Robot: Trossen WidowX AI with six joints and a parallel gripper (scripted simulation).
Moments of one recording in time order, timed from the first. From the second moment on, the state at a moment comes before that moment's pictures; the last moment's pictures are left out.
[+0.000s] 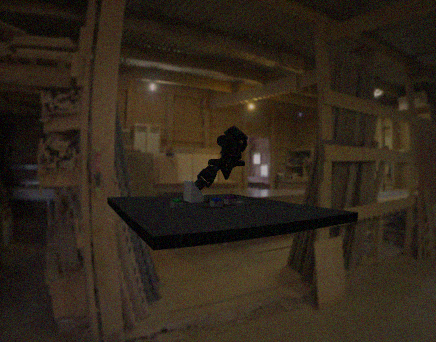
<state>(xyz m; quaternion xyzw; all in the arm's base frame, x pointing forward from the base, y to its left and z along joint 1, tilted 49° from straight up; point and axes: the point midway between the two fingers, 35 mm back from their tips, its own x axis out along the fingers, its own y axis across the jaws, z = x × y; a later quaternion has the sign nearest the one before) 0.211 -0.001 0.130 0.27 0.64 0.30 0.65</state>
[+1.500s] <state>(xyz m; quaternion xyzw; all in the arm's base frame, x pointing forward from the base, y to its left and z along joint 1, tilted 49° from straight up) 0.247 0.023 0.015 0.26 0.64 0.32 0.65</state>
